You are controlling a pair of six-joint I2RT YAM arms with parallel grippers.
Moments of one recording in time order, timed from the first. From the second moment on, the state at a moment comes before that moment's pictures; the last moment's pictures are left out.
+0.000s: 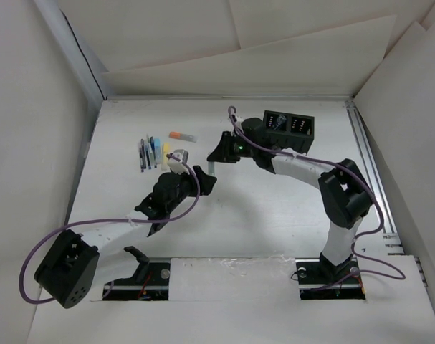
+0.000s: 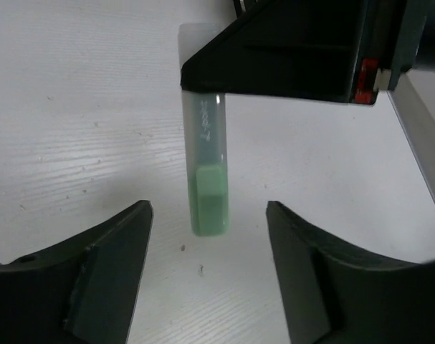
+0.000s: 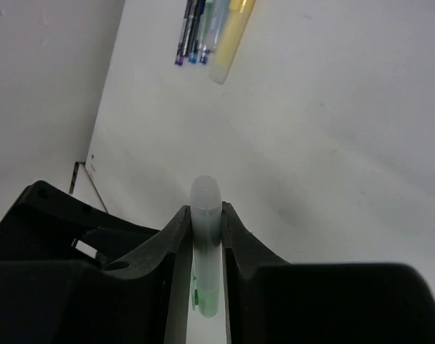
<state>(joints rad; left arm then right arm) -0.63 1.10 0.39 0.44 -0.04 -0.59 0.62 1.84 1.26 0.12 -0.47 0.68</state>
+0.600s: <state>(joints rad) -0.63 1.21 0.53 0.36 -0.22 -0.71 0.23 1.64 1.33 0.10 0.17 0.57</state>
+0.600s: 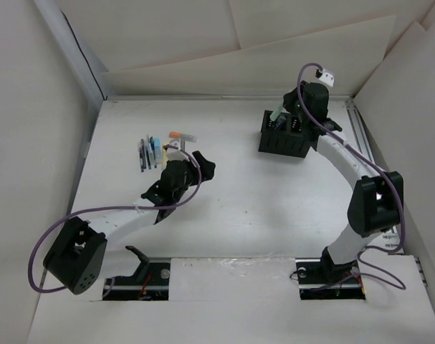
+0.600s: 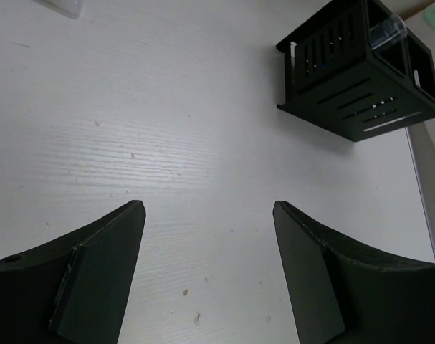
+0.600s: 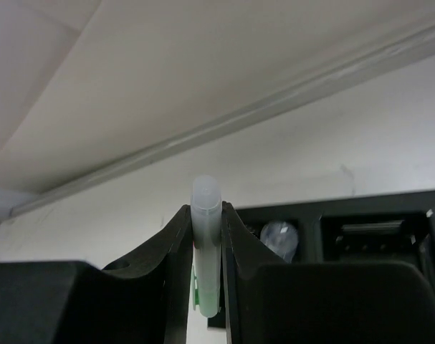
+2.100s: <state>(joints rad) -0.37 2.02 1.41 -0.28 -0.46 -1.21 0.41 1.54 1.29 0.01 0.51 0.43</state>
